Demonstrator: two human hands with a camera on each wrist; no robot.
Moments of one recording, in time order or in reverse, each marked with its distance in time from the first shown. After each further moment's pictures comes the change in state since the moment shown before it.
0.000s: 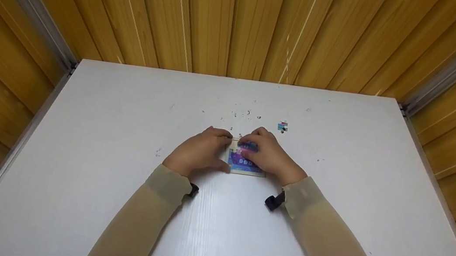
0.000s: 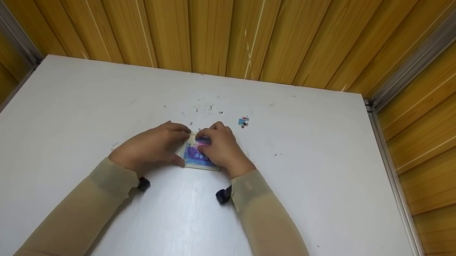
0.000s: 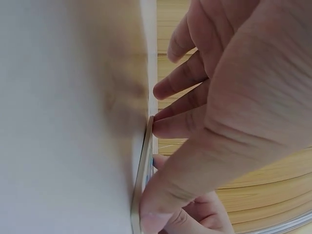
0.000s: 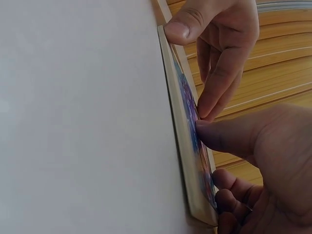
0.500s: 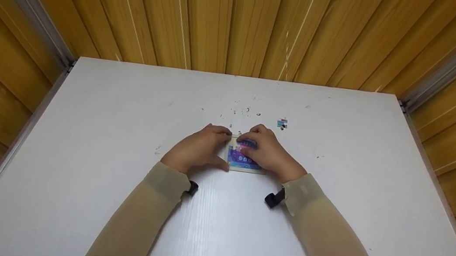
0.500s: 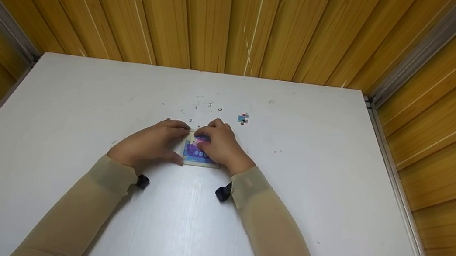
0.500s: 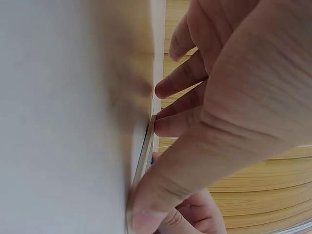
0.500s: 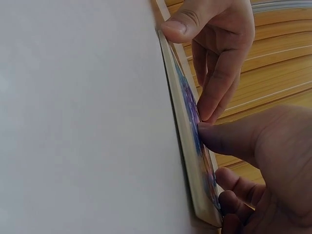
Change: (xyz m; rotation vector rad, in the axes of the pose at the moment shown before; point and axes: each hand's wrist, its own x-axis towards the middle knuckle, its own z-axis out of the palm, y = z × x) left_hand 0.001 -0.003 -0.002 -0.077 -0.023 -0.033; right_hand 0.001 -0.001 -0.001 -0.006 -0.005 0.010
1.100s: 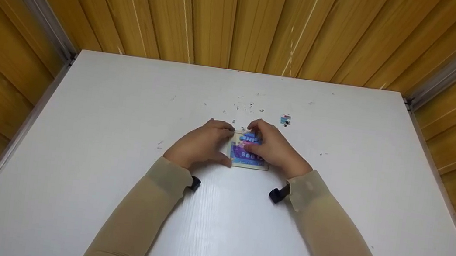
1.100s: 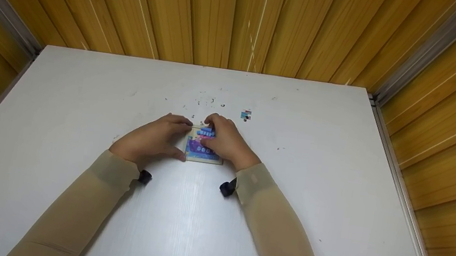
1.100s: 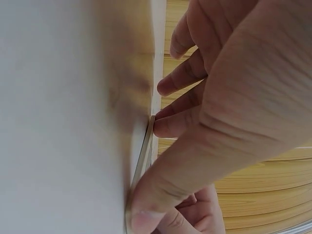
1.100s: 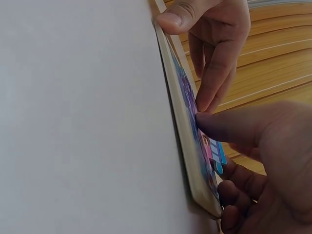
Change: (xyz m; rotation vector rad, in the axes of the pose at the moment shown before) left_hand 0.001 -0.002 0.001 -0.003 -0.010 -0.006; right_hand 0.001 0.006 -0.005 0.122 -0.019 0.047
